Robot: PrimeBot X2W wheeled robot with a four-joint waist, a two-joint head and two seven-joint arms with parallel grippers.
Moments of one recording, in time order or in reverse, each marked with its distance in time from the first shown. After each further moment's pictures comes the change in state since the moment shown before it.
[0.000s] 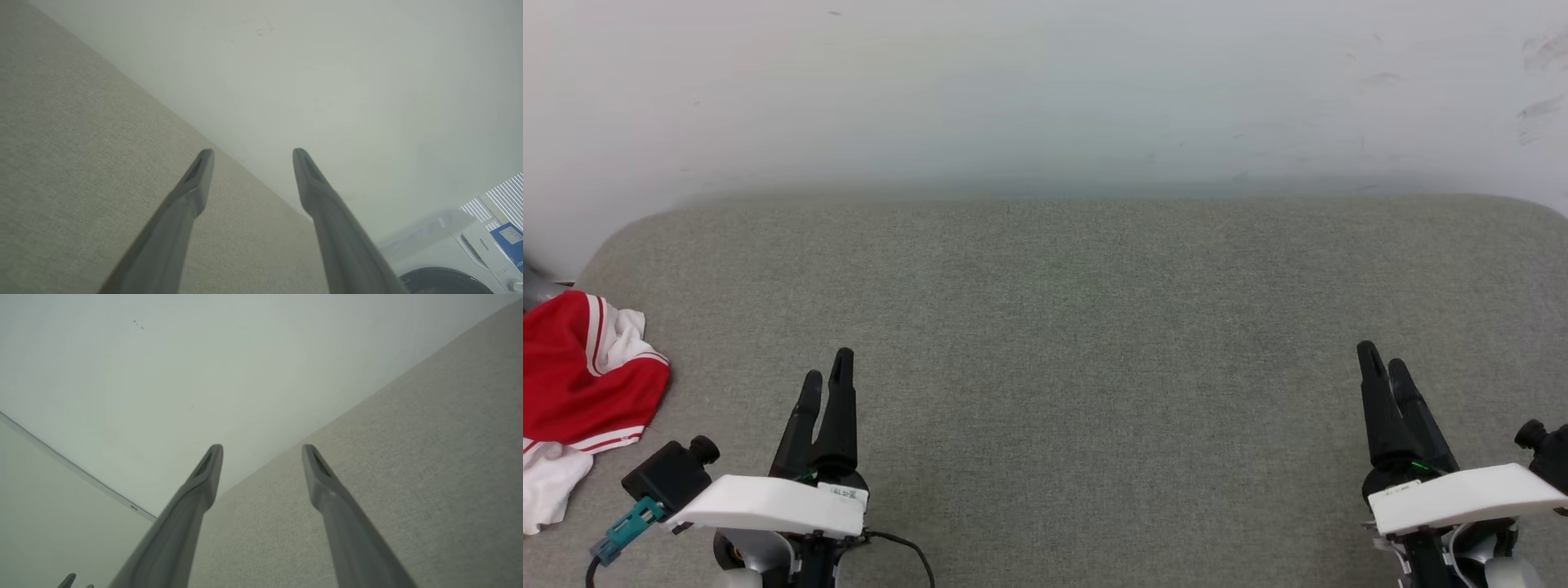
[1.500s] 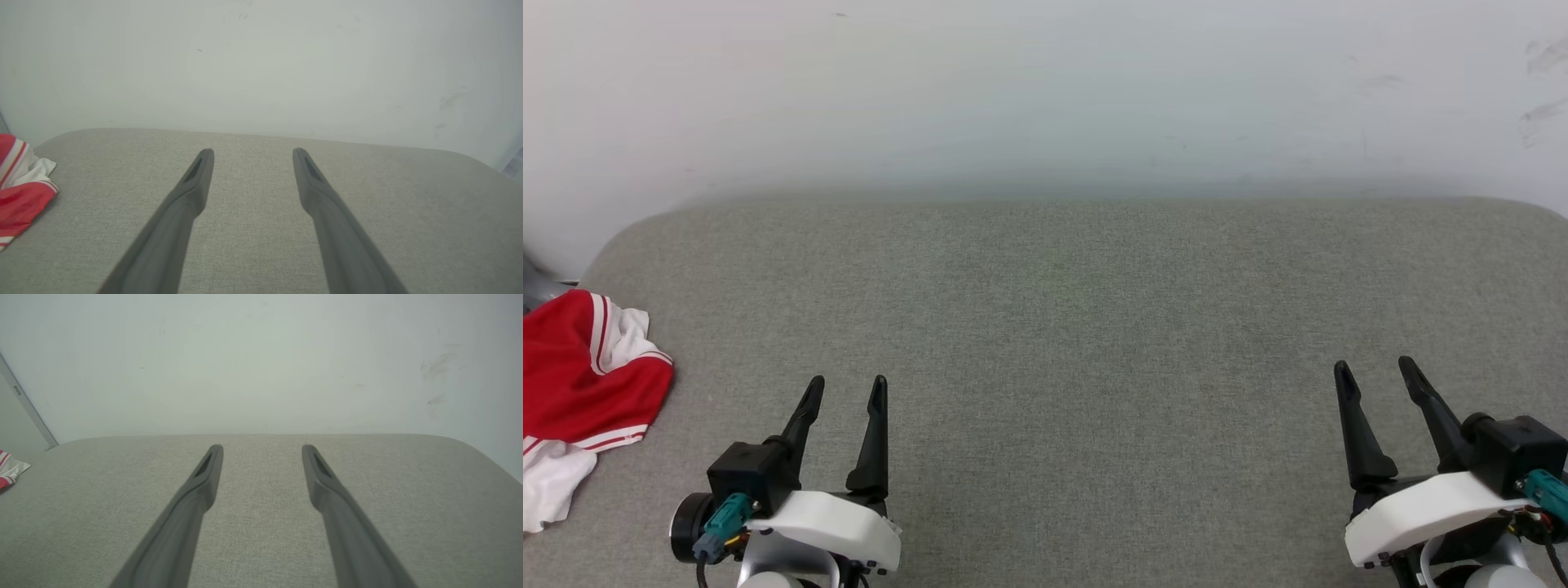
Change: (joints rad) left arm 0.004 0.038 -0.049 0.063 0.682 0.035 -0.112; right arm 0.045 0.013 -0.024 -0.108 -0.698 0.000 0.040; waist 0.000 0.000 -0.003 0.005
